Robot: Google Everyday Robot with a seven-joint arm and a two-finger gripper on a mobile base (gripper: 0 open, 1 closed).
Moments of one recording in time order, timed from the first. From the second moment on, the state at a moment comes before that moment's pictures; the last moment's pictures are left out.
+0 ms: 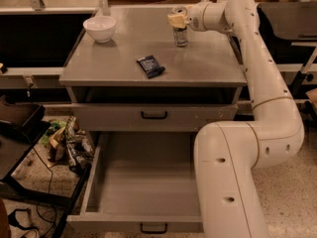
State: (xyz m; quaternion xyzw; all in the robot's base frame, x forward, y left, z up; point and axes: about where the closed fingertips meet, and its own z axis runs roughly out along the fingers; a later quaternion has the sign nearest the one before) arm 0.920 -0.080 0.915 -0.36 0.70 0.20 0.59
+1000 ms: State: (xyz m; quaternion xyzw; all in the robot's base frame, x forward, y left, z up) arm 0.920 -0.079 0.915 -0.36 0.70 0.20 0.59
